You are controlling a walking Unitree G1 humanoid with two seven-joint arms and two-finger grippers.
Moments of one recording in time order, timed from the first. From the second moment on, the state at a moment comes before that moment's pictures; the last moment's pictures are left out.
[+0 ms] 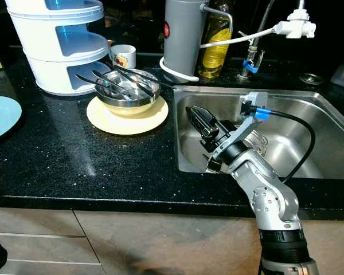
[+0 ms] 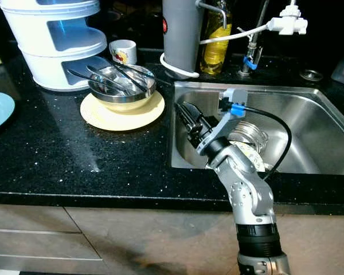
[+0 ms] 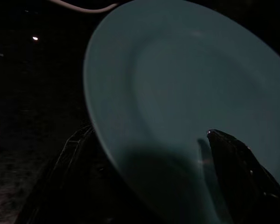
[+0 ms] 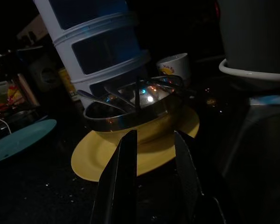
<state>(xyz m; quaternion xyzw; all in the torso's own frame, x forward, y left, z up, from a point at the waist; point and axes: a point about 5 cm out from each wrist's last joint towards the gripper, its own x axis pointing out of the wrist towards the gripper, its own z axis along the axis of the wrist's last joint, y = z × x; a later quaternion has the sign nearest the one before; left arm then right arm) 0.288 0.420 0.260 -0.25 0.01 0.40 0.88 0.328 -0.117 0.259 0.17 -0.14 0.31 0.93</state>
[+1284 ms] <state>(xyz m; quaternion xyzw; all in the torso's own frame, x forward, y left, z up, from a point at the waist) 0.309 0.407 0.271 -0.28 -0.06 0.36 0.89 0.283 -0.106 0.250 0.09 -0.07 0.54 0.83</state>
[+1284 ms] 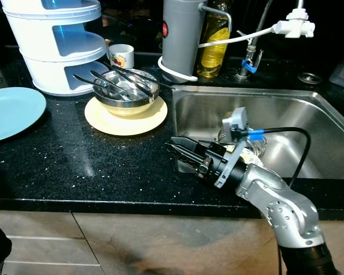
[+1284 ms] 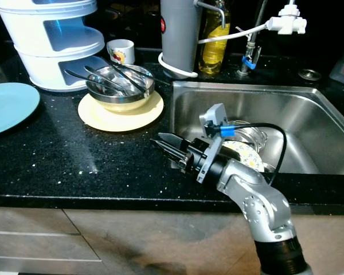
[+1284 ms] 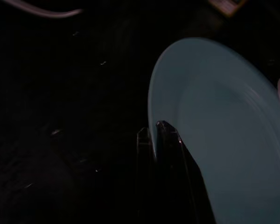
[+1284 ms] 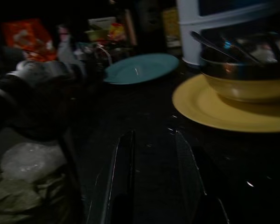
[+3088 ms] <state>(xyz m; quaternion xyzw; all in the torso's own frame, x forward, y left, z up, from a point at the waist) 0.285 0.259 0.431 -0.27 -0.38 -0.28 0.84 0.275 -0.112 0.276 0.17 -0.12 0.55 0.81</state>
